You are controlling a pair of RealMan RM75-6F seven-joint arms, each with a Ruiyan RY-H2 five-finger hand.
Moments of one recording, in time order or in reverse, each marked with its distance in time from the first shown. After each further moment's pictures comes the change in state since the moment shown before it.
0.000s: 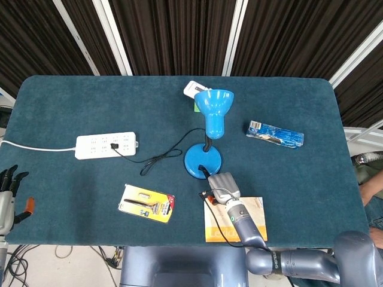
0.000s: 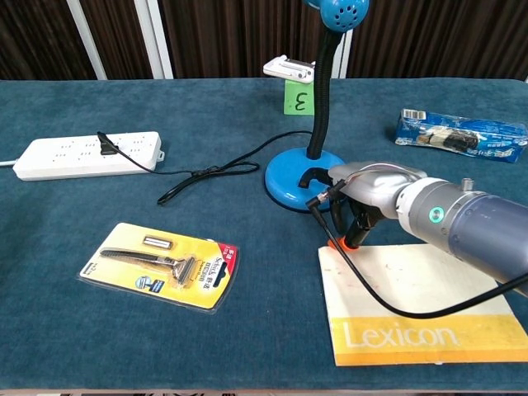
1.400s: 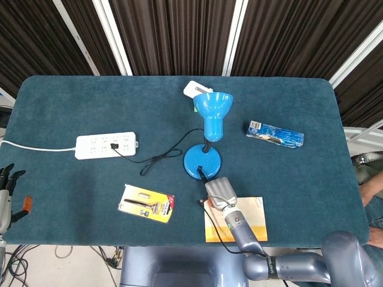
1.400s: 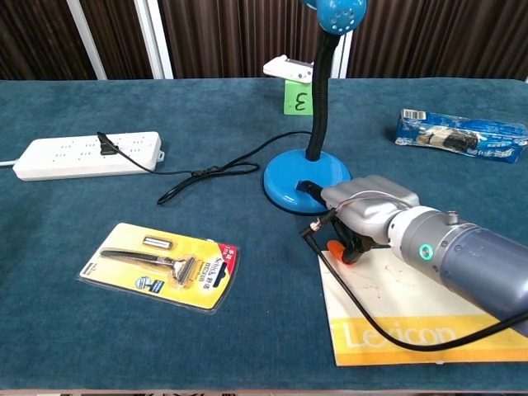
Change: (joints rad) left arm -0.002 0.006 -0.010 0.004 -0.014 0.001 -0.017; right arm 0.020 -0.065 -0.102 0.051 -0.016 0.018 -0.093
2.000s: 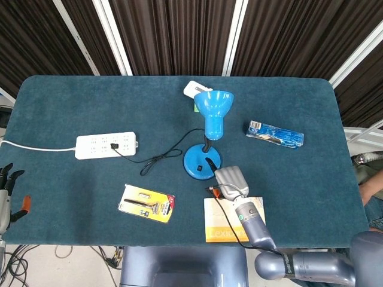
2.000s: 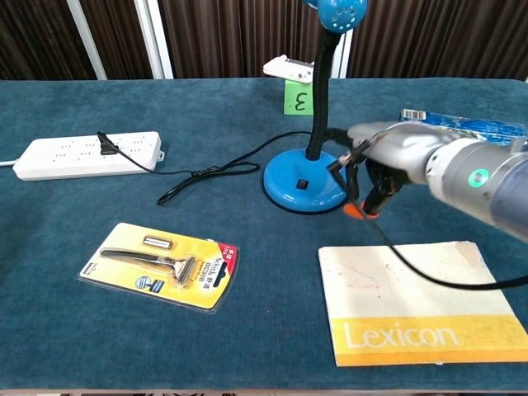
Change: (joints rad) left arm 0.001 -0.001 -0.002 0.003 -0.001 0.006 0.003; right arm -0.052 0.222 0.113 -0.237 -0.060 0.087 0.124
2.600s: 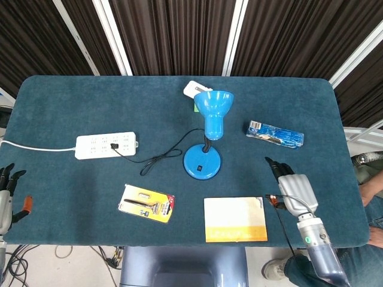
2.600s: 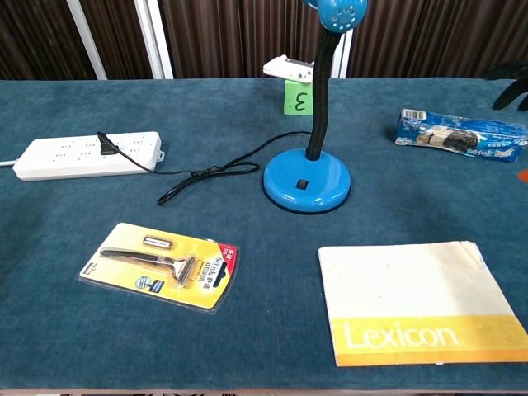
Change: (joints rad) left arm 0.002 -0.009 0.008 -0.003 0.027 0.018 0.022; right arm -0.341 0.401 -0.196 -0.183 -0.449 0.243 0.304
